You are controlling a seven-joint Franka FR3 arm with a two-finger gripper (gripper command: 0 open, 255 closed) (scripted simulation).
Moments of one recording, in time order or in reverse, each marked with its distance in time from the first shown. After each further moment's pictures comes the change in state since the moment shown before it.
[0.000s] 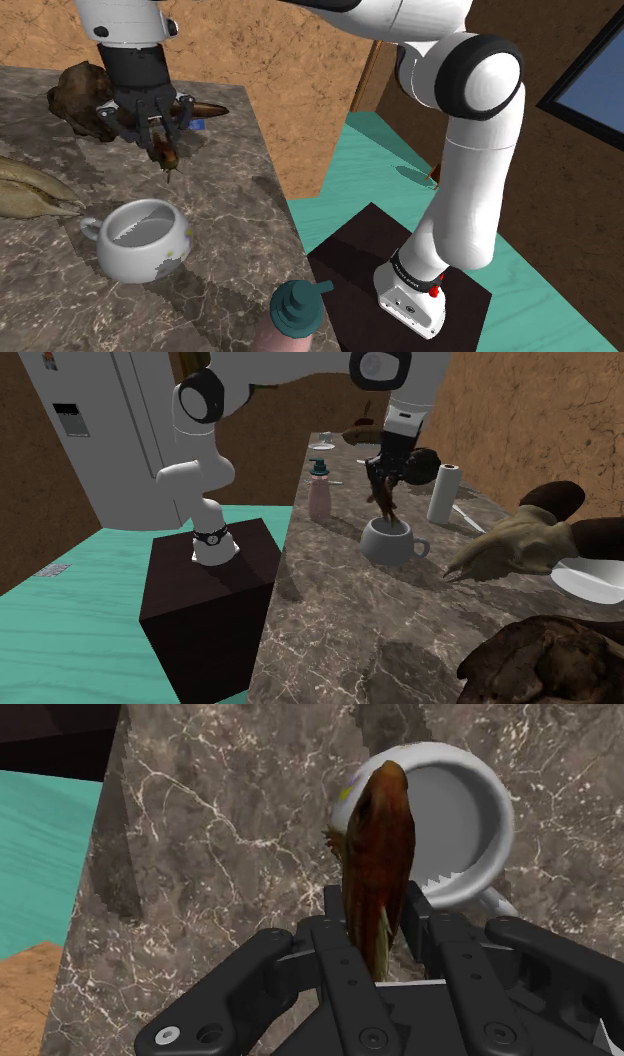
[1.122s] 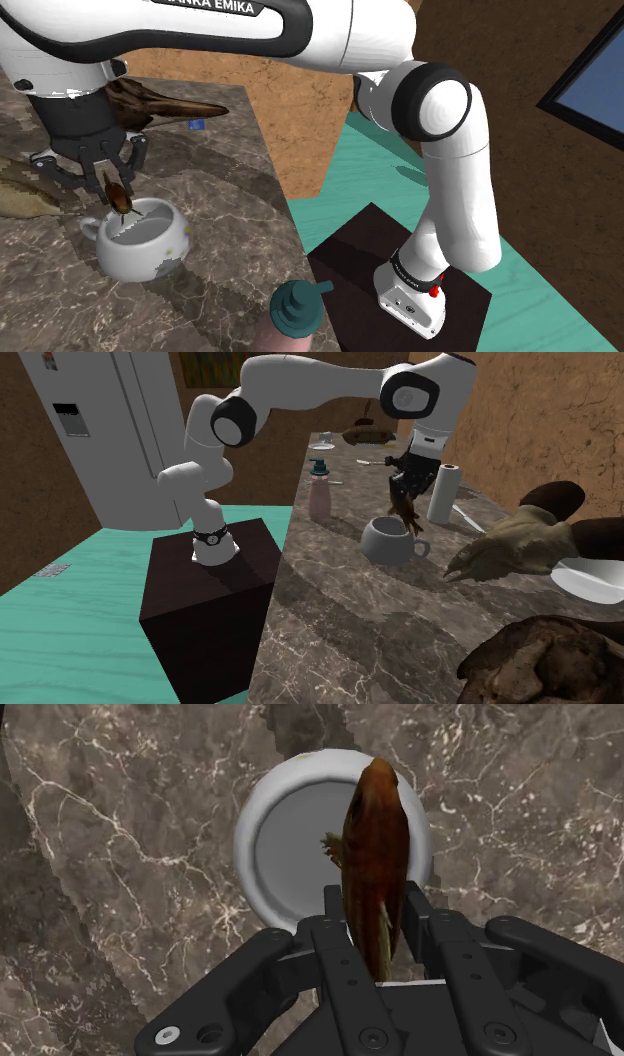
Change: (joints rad) arm 0.161 0.226 -0.002 0.198 -0.086 0.023 0.117
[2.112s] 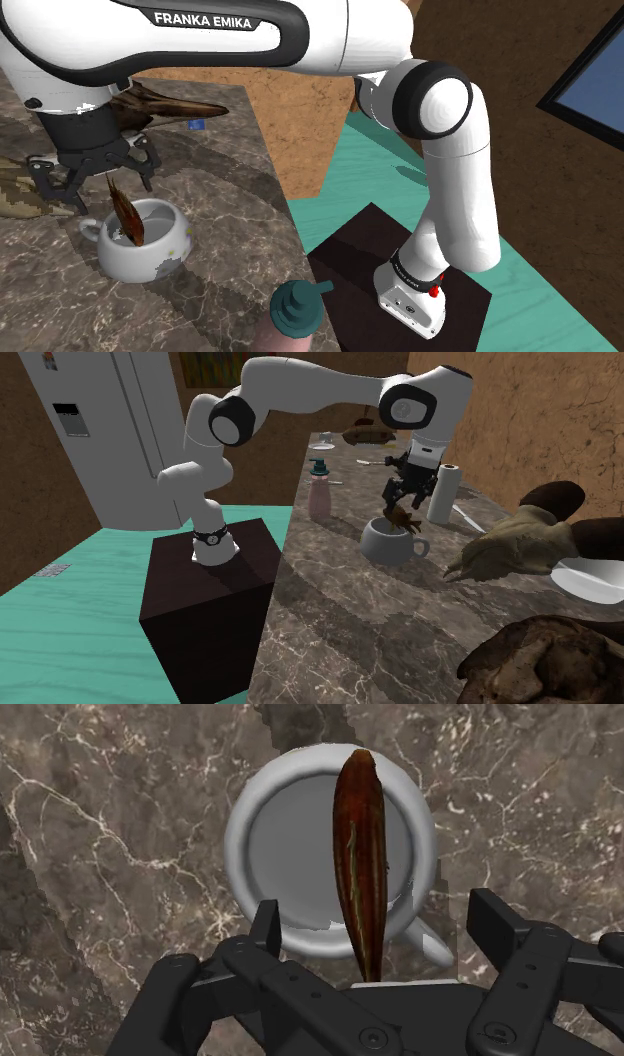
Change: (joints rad) arm -0.014 -0.008 0.000 -0.070 0.002 0.060 -0.002
